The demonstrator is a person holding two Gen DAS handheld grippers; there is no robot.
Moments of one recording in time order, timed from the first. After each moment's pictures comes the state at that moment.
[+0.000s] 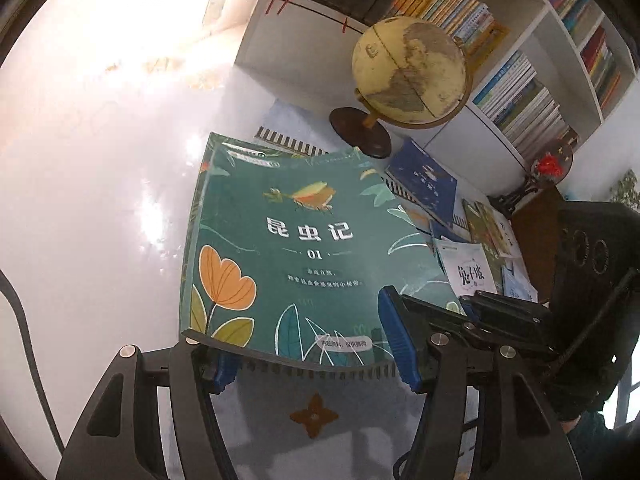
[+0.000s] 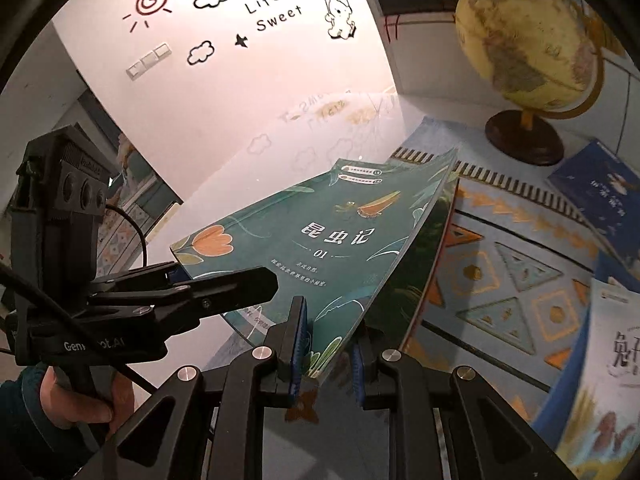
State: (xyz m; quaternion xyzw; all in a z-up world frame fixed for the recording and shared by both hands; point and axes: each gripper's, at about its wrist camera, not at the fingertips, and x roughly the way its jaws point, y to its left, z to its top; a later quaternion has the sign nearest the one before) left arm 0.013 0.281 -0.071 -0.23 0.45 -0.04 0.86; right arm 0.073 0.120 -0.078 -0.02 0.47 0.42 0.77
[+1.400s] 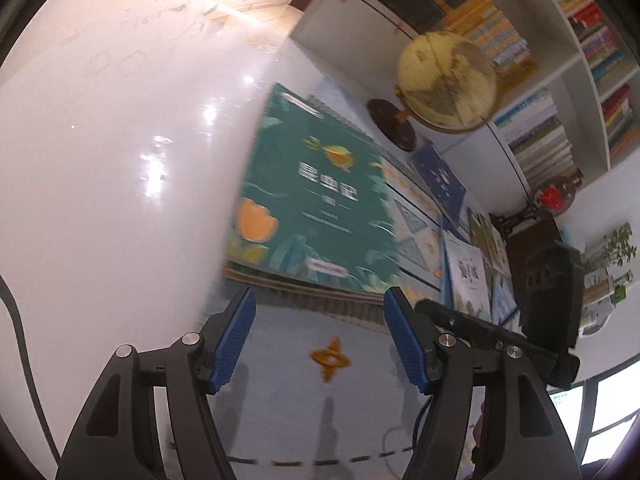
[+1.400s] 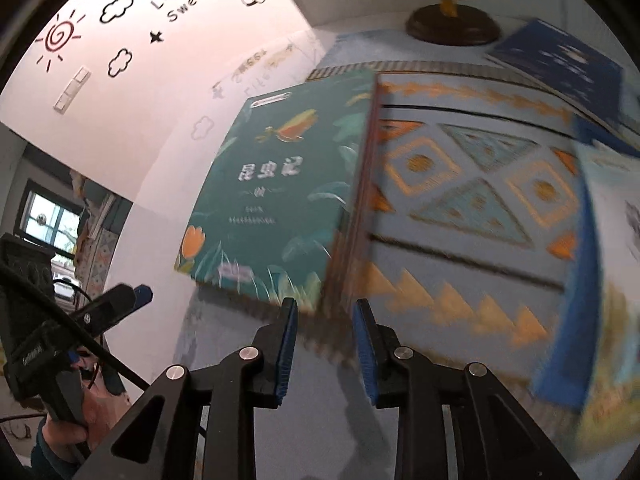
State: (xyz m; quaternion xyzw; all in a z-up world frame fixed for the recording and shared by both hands) left arm -0.041 0.300 -0.092 -0.32 0.46 -0.02 0.83; right arm 0.071 0.072 -0.120 0.04 0.57 0.32 0.75
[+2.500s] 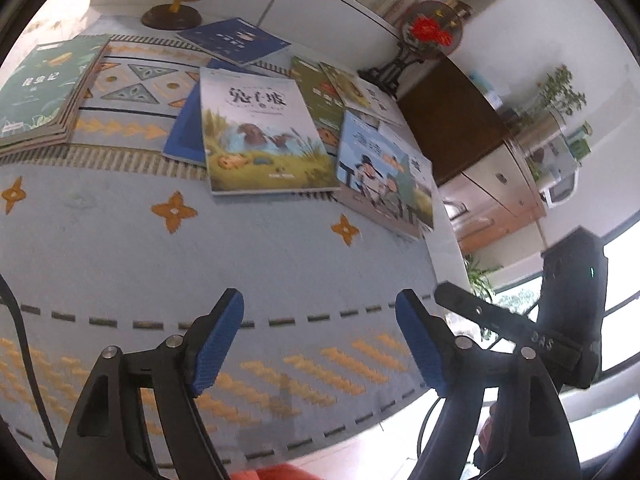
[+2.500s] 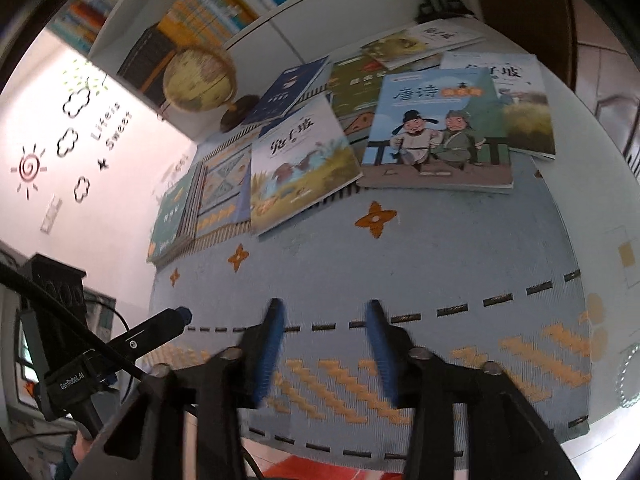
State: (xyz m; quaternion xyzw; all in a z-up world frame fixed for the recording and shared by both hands) left arm -0.095 -0.029 -0.063 -0.23 0.51 -0.17 0.81; right arm -0.102 -0.291 -0.064 0.19 0.52 0.17 0.82
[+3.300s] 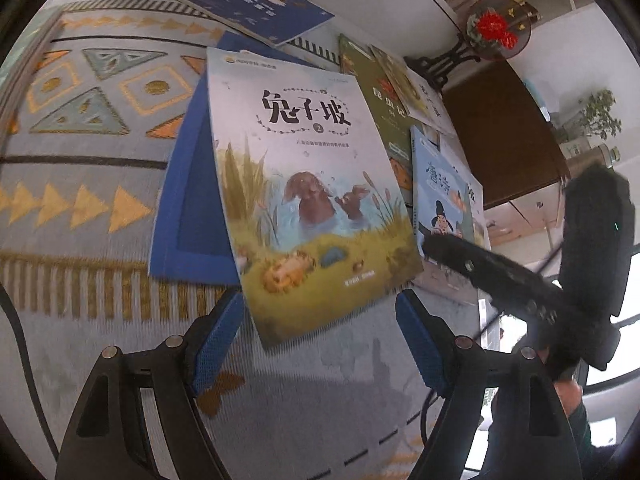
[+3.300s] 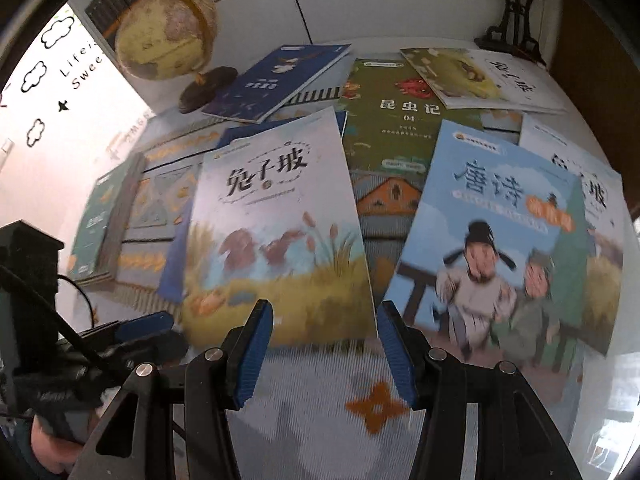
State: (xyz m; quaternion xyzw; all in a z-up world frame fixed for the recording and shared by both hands) left arm 0.057 0.002 -0.142 -0.24 0.57 -0.19 0.76; right arm 0.087 -0.210 -0.105 0.04 0.56 0.14 0.82
